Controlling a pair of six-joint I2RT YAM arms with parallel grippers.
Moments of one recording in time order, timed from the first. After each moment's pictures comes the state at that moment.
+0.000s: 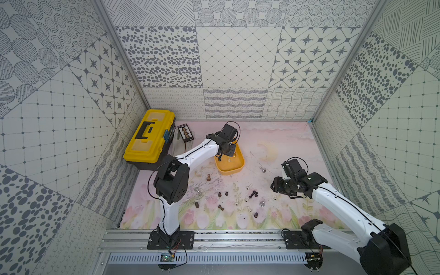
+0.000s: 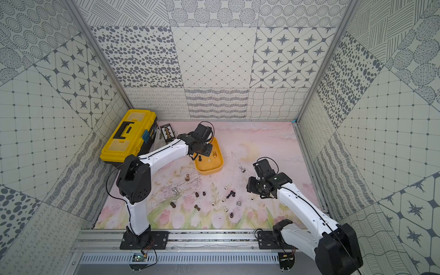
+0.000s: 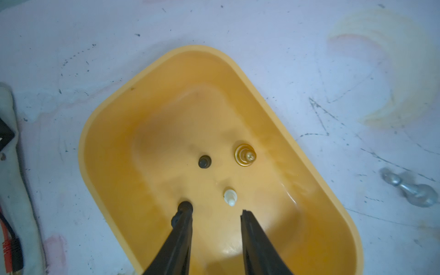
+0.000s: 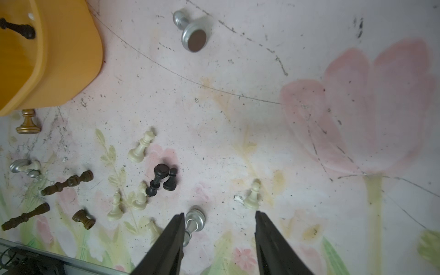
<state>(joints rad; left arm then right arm) -0.58 1.92 1.59 -0.65 -0.15 -0.17 0.45 1.09 0.72 -0.80 -0.07 0.62</state>
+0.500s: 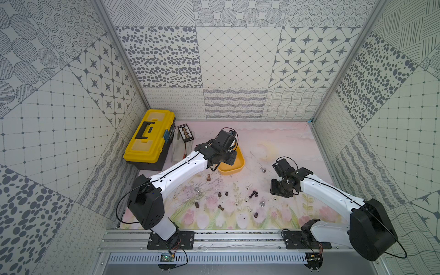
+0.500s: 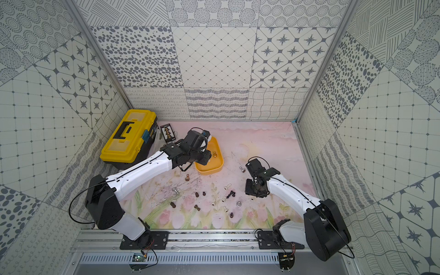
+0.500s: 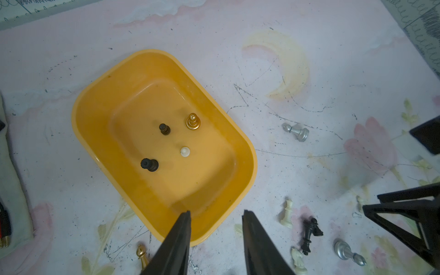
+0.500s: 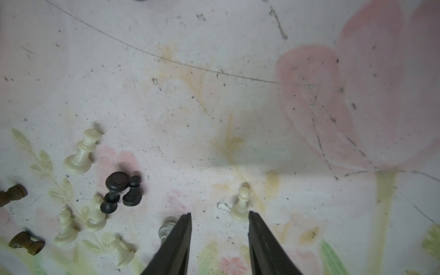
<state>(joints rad) -0.67 1.59 1.37 -0.63 -0.07 -0.21 0.49 1.26 0.73 -0.81 -0.03 0.66</state>
